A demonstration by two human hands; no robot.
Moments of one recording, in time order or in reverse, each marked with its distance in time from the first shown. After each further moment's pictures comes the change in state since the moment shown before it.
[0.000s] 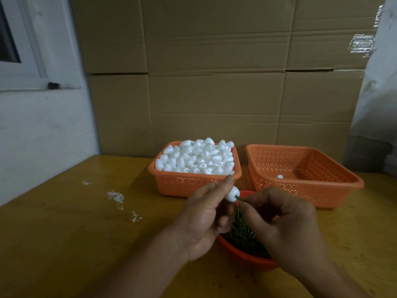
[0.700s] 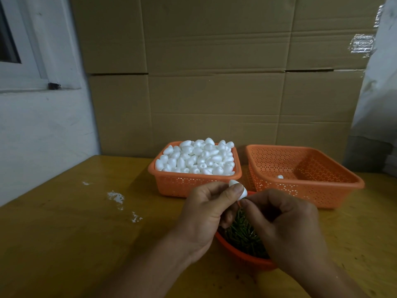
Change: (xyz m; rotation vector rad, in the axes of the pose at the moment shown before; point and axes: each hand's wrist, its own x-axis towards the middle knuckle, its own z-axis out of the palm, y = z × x) left_hand -0.002 -0.004 0.006 0.184 0.036 0.251; right_hand -0.001 -0.001 0.000 -0.120 0.005 0.009
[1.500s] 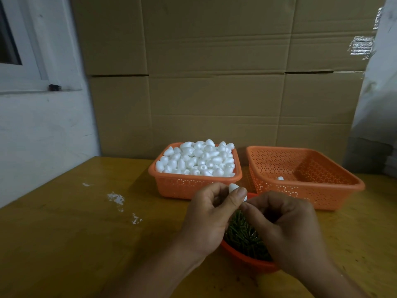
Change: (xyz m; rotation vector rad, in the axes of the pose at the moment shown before) left_hand -0.003 -0.003 0.003 0.226 0.041 0.144; right_hand 0.002 0.003 -0.001 0.132 -0.065 0.100
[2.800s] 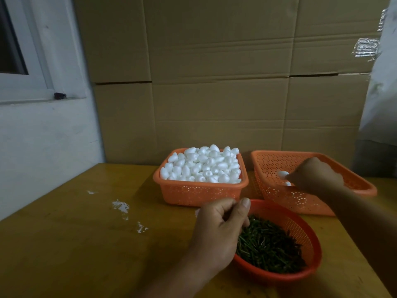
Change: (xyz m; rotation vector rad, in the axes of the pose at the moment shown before) left_hand 0.000 -0.019 -0.002 0.147 0.036 0.074; right_hand 0.140 0.108 -0.046 -0.792 -0.165 0.650
